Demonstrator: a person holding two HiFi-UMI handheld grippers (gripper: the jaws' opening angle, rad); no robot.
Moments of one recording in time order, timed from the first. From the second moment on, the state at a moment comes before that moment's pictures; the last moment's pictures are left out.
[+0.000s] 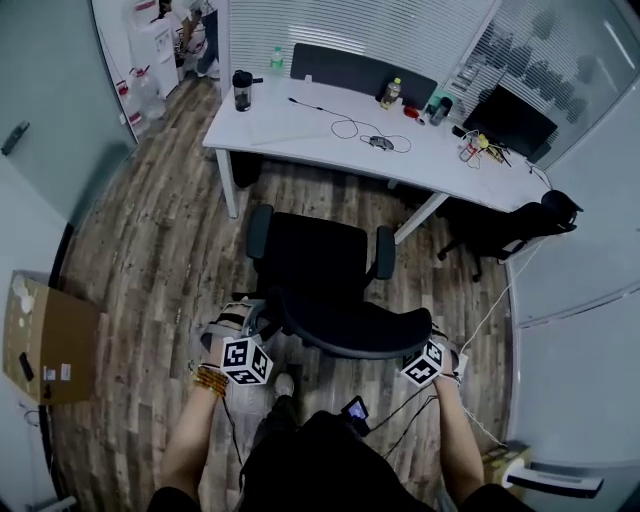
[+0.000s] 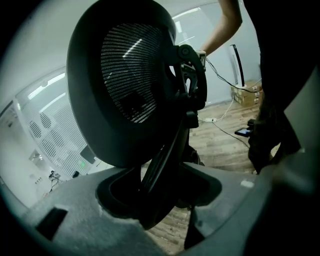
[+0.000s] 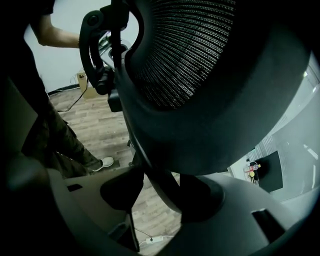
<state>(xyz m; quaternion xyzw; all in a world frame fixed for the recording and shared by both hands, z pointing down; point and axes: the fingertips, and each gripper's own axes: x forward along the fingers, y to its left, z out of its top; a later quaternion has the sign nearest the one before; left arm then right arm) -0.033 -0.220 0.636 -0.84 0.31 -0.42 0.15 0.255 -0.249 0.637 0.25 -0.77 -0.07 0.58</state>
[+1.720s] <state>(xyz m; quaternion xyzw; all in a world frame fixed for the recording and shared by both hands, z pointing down) -0.110 -0.345 0.640 -0.84 0.32 -0.43 0.13 0.179 -0.371 0.641 0.25 -0.77 -0.09 0.58</state>
